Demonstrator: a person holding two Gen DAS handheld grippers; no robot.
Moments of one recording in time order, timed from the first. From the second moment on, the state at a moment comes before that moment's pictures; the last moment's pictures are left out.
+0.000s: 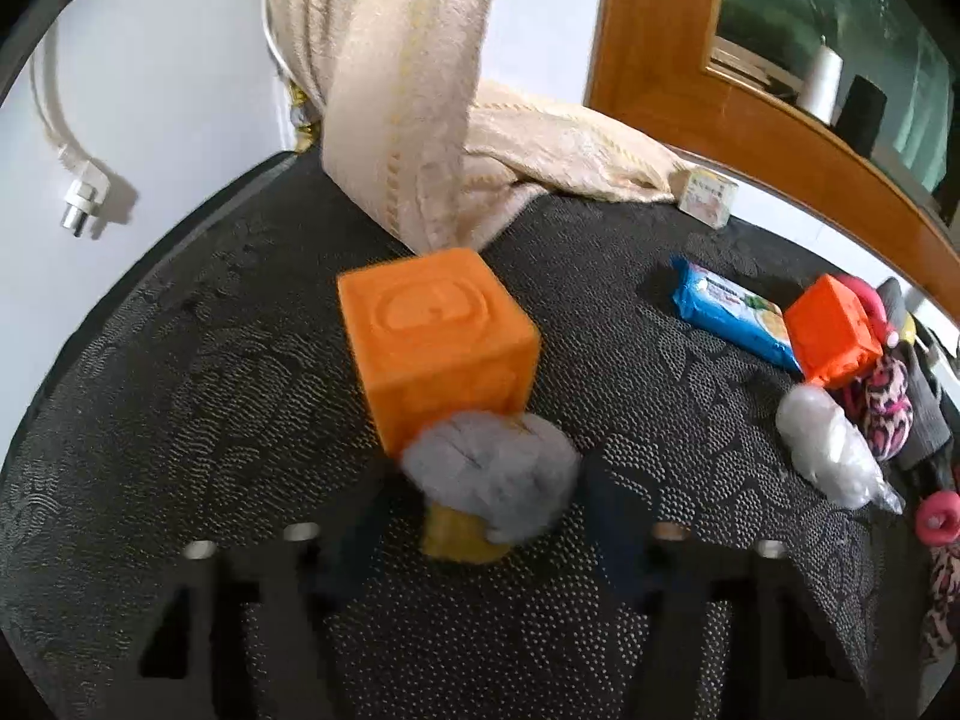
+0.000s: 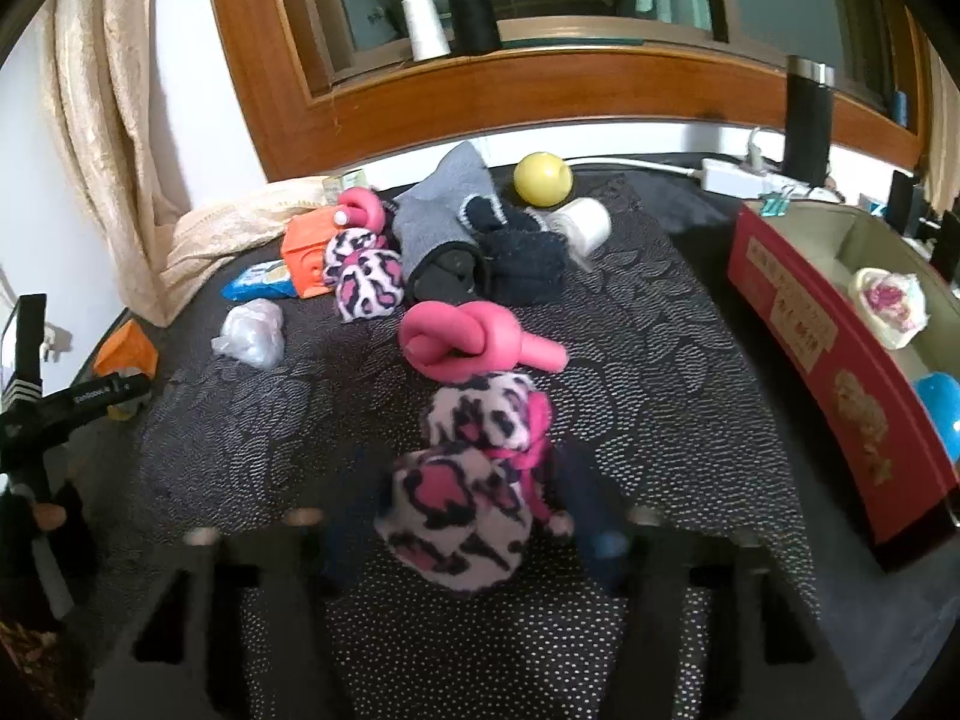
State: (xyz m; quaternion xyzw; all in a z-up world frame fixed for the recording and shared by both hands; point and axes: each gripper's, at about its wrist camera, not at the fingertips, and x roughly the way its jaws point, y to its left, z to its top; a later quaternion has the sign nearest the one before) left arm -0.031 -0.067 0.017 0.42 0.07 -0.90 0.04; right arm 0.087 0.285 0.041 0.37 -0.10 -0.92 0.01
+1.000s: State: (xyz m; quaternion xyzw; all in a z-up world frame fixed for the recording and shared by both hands) left arm -0.007 -0.032 0.029 0.39 0.06 -0.92 -0.02; right arm 0.092 0.296 0.043 0.36 -0.13 -0.92 0.02
